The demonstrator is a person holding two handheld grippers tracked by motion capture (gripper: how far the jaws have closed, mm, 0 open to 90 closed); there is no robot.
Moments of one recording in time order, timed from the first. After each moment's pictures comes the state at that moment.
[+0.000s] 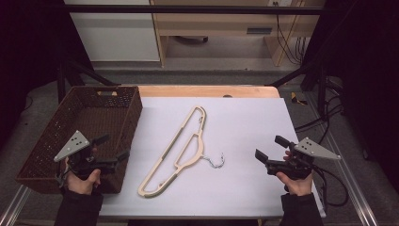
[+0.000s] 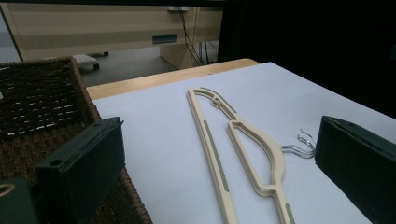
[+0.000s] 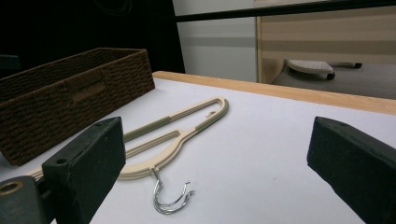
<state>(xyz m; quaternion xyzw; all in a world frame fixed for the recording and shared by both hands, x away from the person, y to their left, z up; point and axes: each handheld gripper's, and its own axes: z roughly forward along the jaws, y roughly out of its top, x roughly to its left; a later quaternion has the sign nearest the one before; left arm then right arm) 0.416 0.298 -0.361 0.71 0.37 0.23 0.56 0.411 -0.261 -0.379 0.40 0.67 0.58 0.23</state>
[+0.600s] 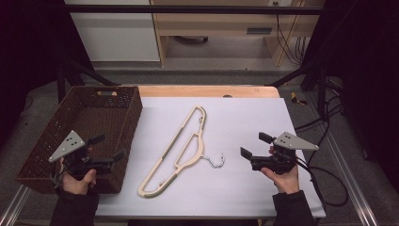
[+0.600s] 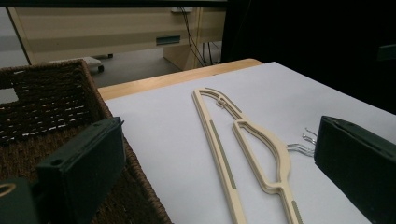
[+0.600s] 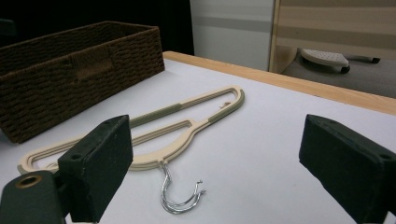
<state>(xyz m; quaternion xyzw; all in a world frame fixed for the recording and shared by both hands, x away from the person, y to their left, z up) 0.414 0.306 -0.358 0.71 0.37 0.23 0.55 0.430 -0.224 -0.376 0.37 0.72 0.55 0.22</state>
